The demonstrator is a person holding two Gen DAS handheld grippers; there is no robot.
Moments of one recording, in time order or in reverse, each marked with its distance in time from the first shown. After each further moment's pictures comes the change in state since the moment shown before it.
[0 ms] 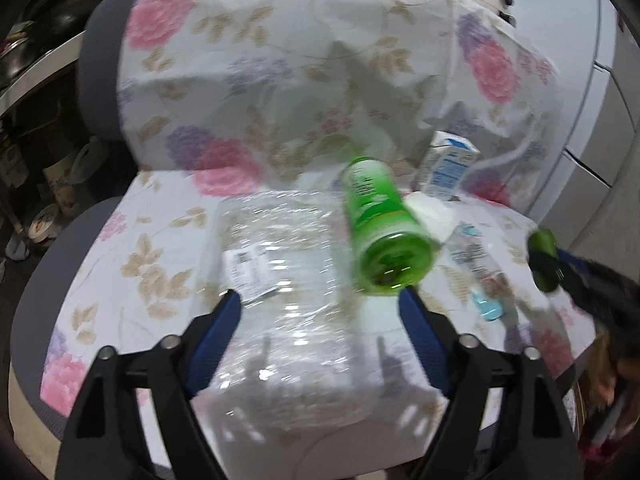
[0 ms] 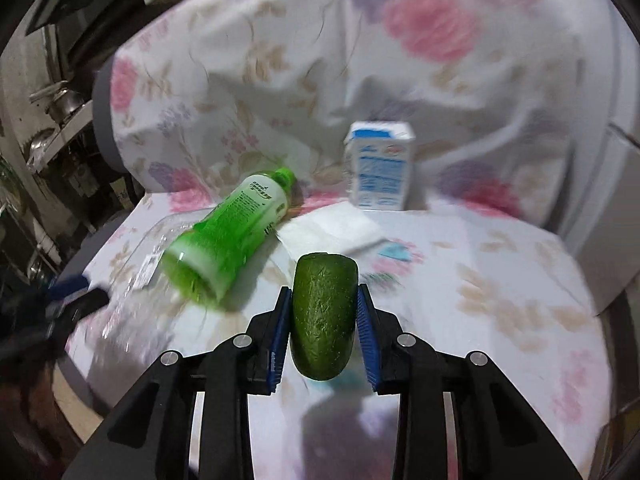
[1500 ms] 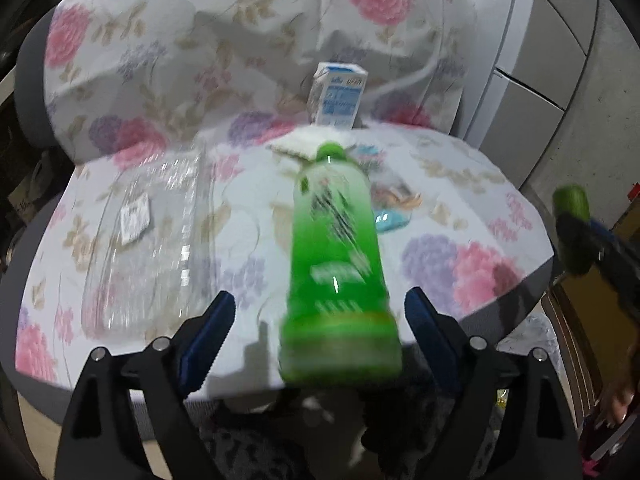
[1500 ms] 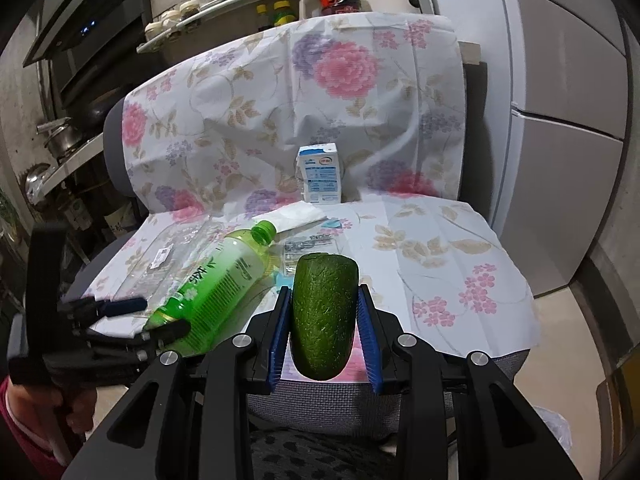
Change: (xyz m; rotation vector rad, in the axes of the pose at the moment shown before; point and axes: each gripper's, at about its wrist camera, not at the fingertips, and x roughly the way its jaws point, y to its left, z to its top) left arm -0.009 -0.095 -0.048 0.165 0.133 -0.095; right arm -0.115 -0.025 -0.073 0.103 -0.124 -0.062
